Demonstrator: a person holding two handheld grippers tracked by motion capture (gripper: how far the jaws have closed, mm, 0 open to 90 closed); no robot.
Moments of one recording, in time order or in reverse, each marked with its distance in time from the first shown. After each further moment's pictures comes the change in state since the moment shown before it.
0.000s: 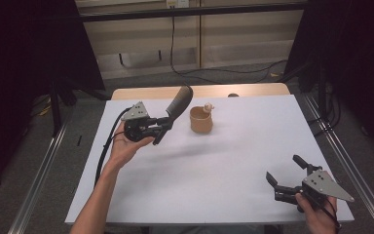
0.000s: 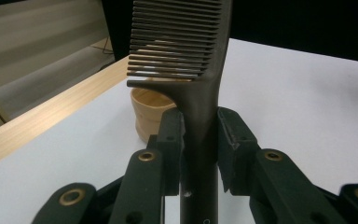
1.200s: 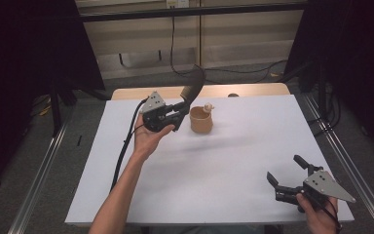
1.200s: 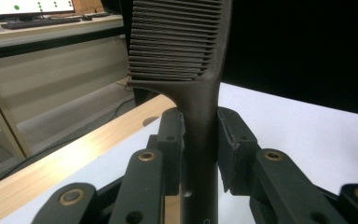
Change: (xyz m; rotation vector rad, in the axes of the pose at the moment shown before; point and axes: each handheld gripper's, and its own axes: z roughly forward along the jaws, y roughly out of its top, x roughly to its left) left arm -0.013 0.032 0.047 -0.173 0.095 -0.021; right arm 0.000 0.001 -0.002 -0.005 0.000 0.004
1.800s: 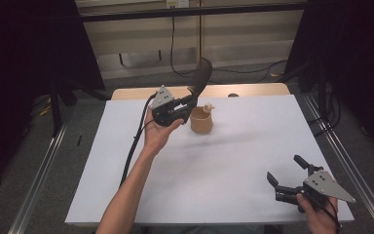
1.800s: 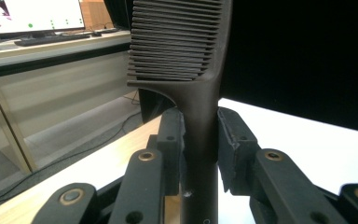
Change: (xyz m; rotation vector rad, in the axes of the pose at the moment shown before) left arm -0.001 0.009 0.029 -0.058 0.027 0.004; right arm 0.000 0.000 0.000 -0.002 -0.003 -0.002
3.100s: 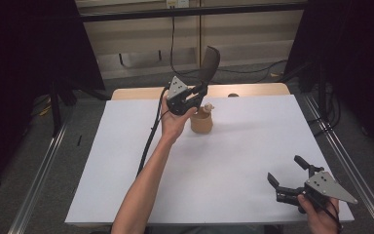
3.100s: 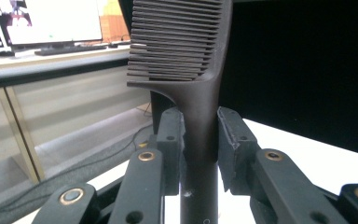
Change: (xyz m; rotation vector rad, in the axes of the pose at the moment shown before) left arm 0.010 -0.006 0.056 -0.043 0.092 -0.021; right arm 0.000 0.000 -0.003 -0.005 0.011 0.010
